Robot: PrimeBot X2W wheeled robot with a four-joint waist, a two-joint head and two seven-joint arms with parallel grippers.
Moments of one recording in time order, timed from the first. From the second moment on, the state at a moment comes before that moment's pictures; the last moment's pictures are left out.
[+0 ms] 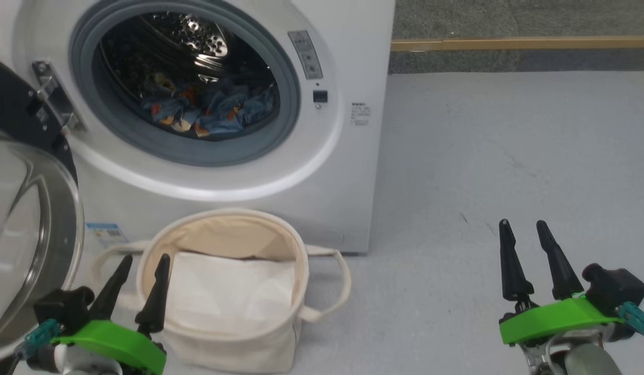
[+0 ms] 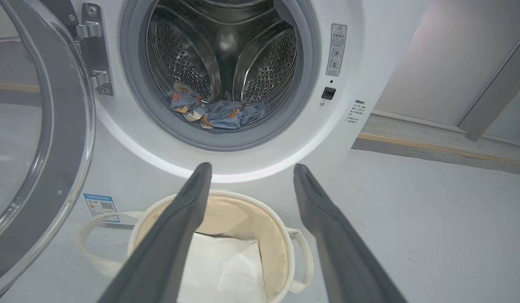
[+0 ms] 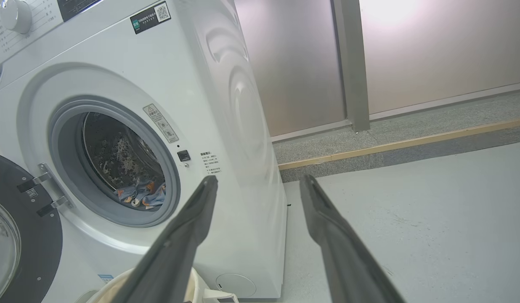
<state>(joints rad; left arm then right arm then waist) -0.17 0.32 -0.18 0.30 -0.55 -0.10 -0.13 -0.11 -0.07 0.01 0.21 0.33 0.13 -0.25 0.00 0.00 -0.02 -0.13</state>
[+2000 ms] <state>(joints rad) -1.11 0.15 -0.36 1.02 -0.42 -0.05 0.03 -0.29 -0.08 0.02 0.12 0.36 0.13 -0.25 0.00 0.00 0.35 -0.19</state>
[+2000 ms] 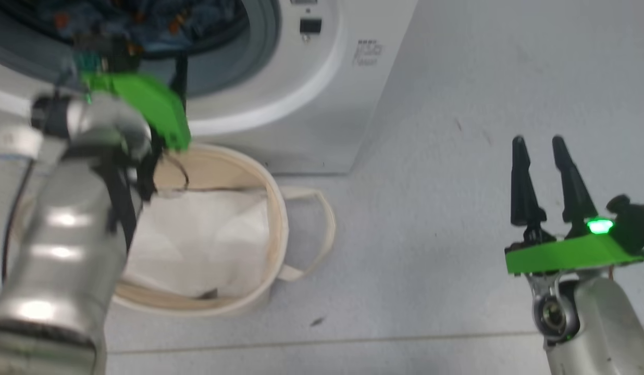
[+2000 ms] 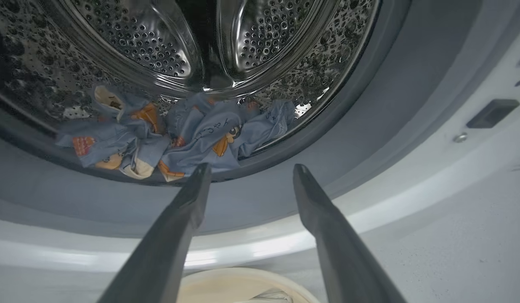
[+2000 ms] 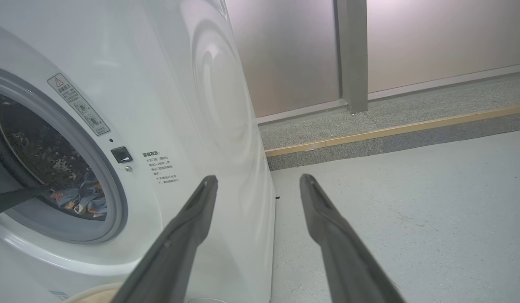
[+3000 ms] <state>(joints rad) -1.59 0.15 -0.41 1.30 -0.35 0.11 0.09 -0.43 -0.09 0.01 0.06 0.39 0.13 -0.25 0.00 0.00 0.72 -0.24</state>
